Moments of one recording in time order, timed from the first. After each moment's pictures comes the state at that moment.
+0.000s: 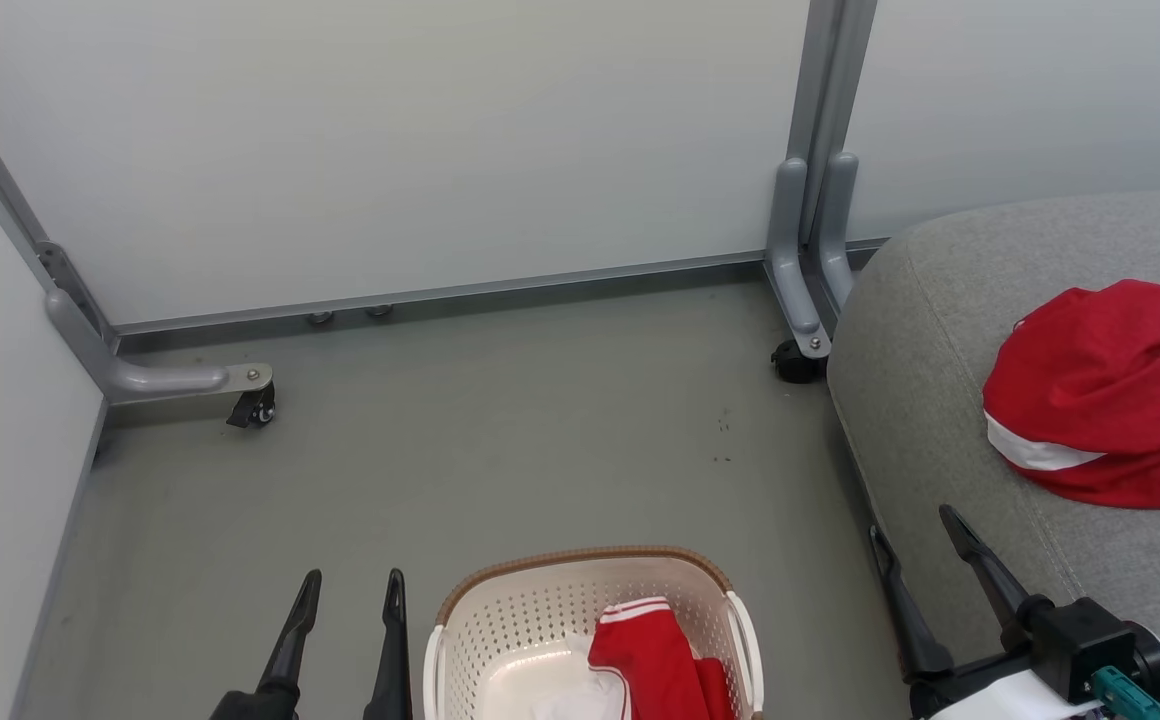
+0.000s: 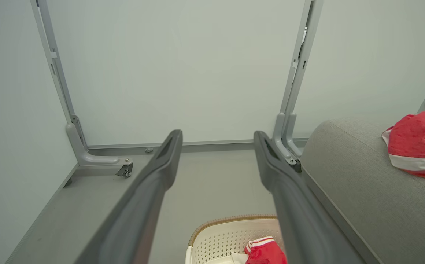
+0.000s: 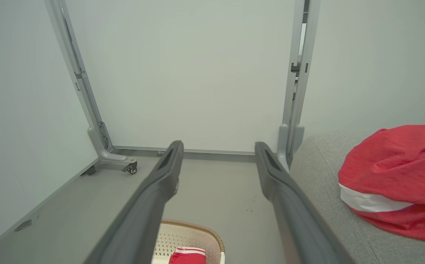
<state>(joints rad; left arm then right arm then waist) 0.20 0.05 -0.18 0.03 -0.18 -0.01 -0.26 0.12 -0.09 0.09 0.02 0.17 0.13 -0.26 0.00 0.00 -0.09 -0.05</state>
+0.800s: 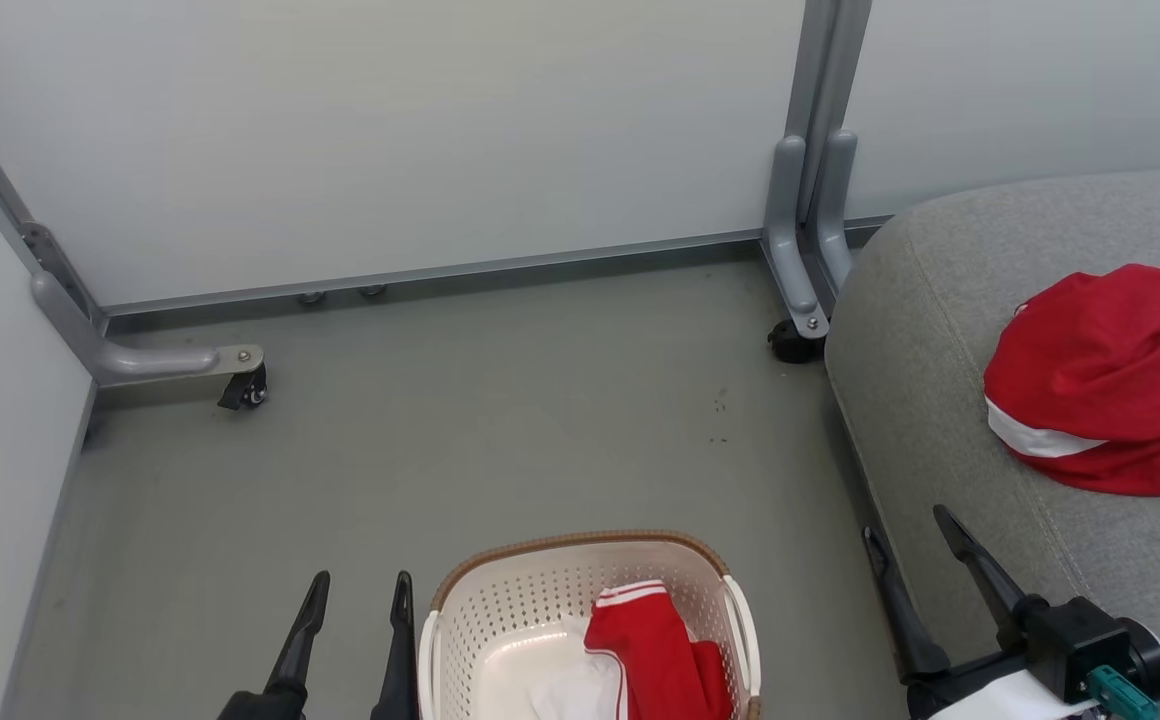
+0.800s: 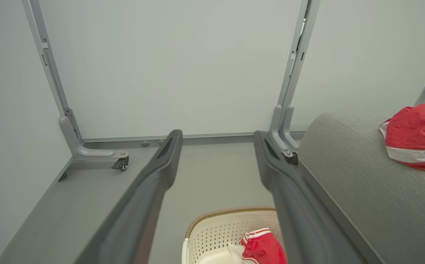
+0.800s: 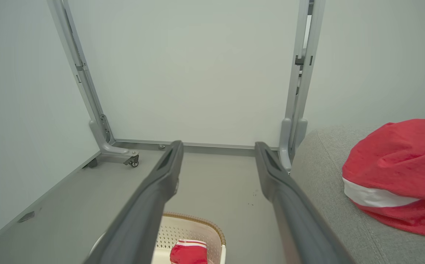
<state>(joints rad) 0.20 0.05 -0.19 0.04 -0.18 -0.01 -0.26 0.12 -0.10 0.11 0.01 0.17 0.13 -0.26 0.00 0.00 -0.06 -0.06</state>
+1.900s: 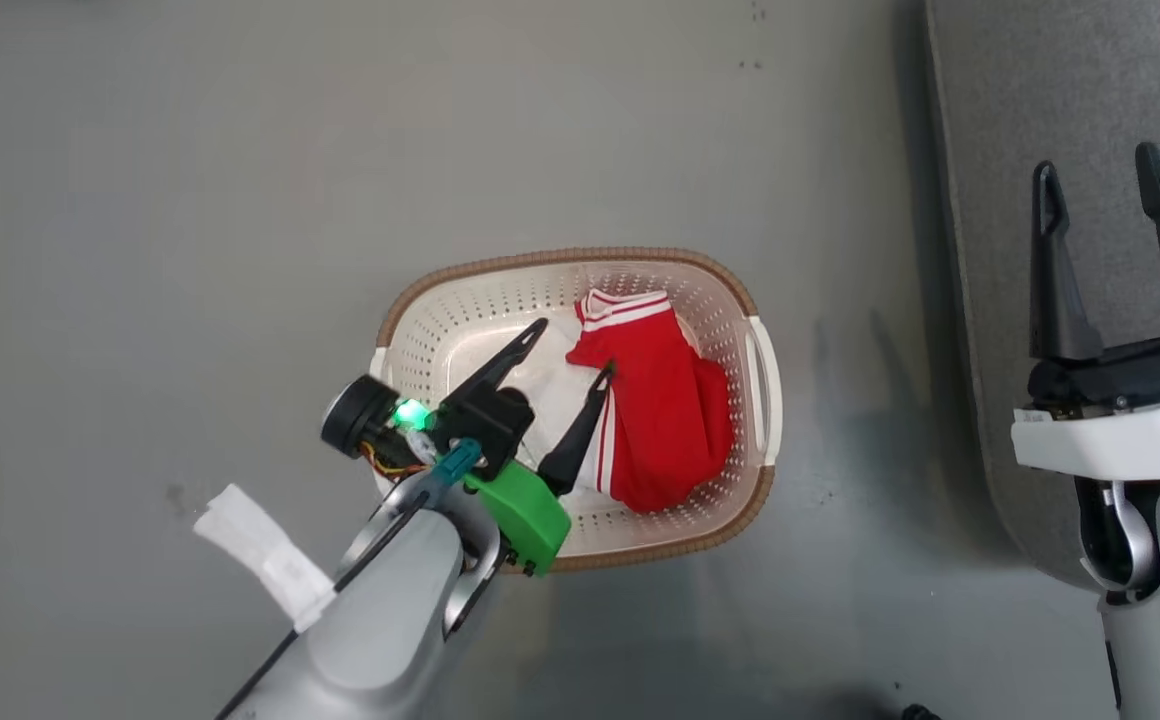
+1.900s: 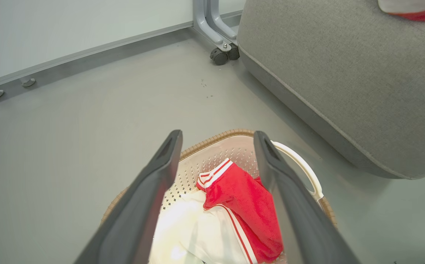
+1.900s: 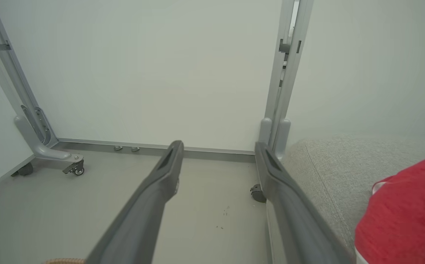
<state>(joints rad) -0.52 0.05 -0.58 0.58 -0.15 -0.13 -0.26 -0.28 -0.14 -0.07 -0.12 0.17 0.13 -0.26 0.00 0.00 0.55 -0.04</state>
